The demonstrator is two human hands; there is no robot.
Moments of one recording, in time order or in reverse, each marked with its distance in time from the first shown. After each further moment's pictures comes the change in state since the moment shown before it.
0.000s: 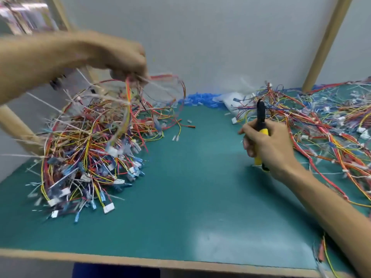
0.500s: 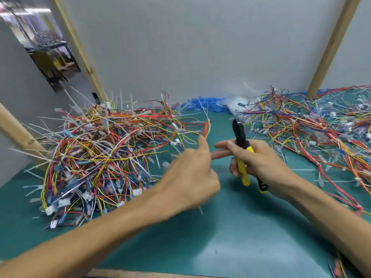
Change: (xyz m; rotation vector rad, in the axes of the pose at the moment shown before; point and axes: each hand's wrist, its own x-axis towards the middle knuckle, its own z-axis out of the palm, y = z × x) left_hand -0.089 0.074 0.197 -0.081 0.222 0.118; right_hand -0.020 -0.010 0.022 0.055 -0.476 0.168
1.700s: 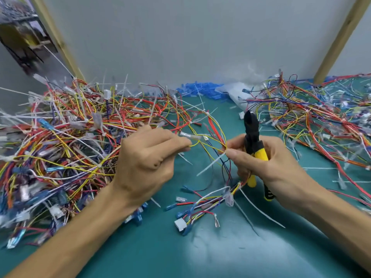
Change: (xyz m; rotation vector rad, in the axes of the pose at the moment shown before) left_hand 0.025 -0.102 0.008 -0.063 0.695 0.604; right_hand 0.000 0.002 0.019 -0.048 0.163 -0.044
